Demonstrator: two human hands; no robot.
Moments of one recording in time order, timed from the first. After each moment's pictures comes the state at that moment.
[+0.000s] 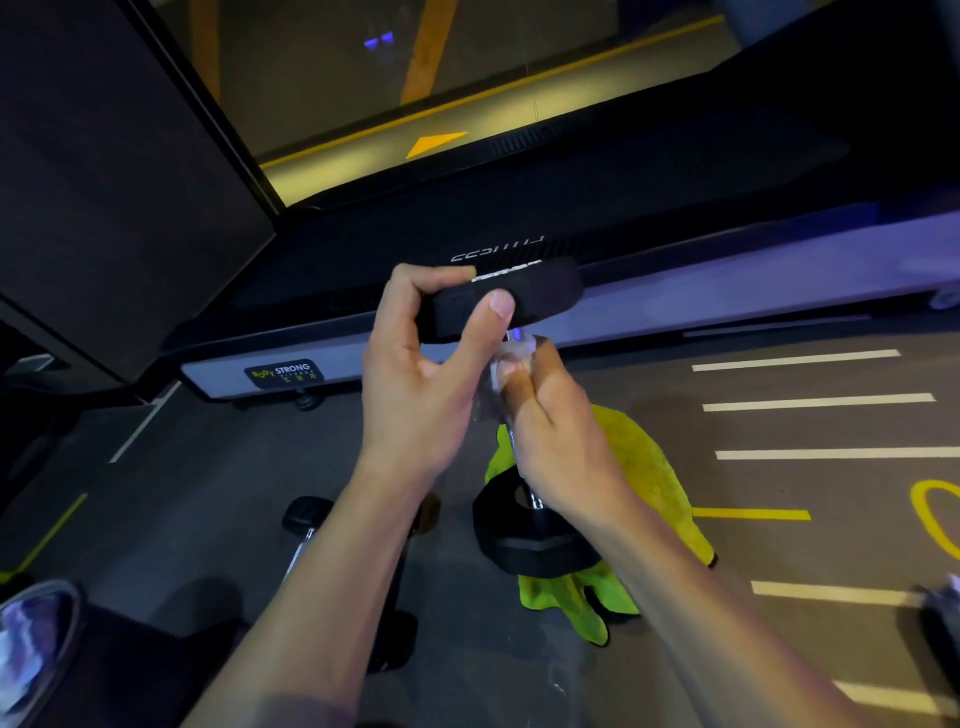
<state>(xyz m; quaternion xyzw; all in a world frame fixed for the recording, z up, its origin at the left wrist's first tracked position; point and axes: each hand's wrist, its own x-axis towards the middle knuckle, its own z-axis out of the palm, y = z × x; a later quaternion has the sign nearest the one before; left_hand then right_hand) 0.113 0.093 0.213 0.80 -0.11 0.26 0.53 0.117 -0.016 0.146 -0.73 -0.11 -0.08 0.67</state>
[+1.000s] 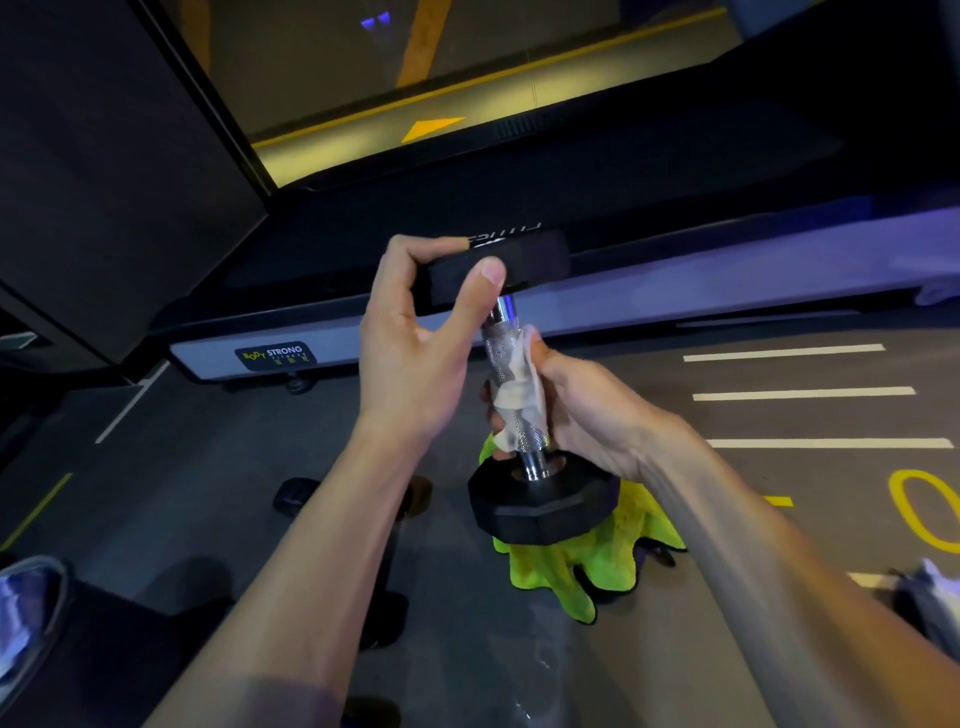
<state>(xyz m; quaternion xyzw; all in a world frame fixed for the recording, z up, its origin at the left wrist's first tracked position) 0.123 0.098 0.208 0.80 -0.10 0.26 0.53 0.129 -0.047 0.153 -0.49 -0.09 0.30 0.81</state>
